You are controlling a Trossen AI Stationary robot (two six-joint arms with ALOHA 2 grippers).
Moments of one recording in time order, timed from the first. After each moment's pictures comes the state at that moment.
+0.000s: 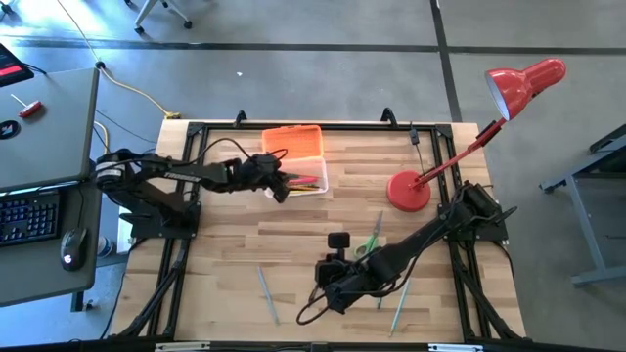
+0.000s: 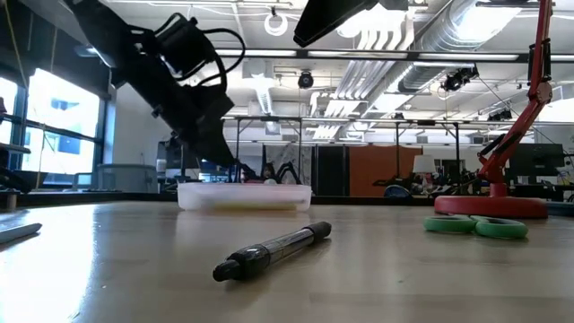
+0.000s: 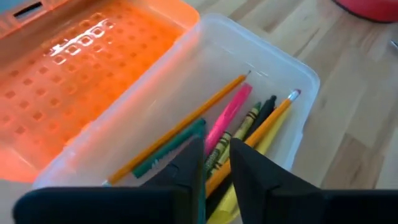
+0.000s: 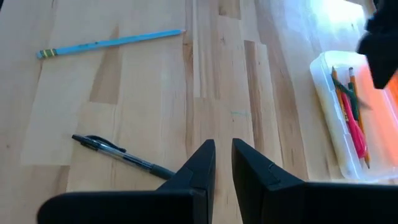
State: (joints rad) left arm 0.27 1.40 0.61 0.10 -0.22 -0.37; right arm 0.55 1.94 1.62 -0.72 0.57 0.33
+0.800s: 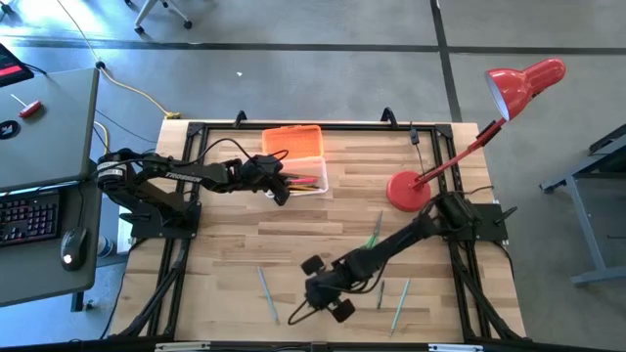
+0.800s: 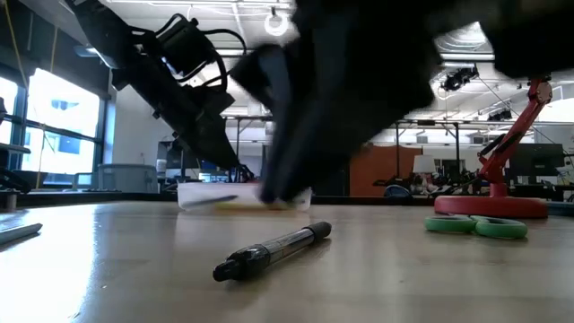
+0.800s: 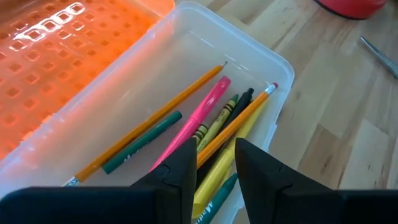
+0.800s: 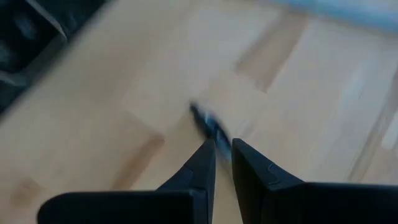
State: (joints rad) left arm 0.27 1.41 0.61 0.11 -0.14 -0.40; right arm 0.46 2.14 1.56 -0.42 -0.01 -0.15
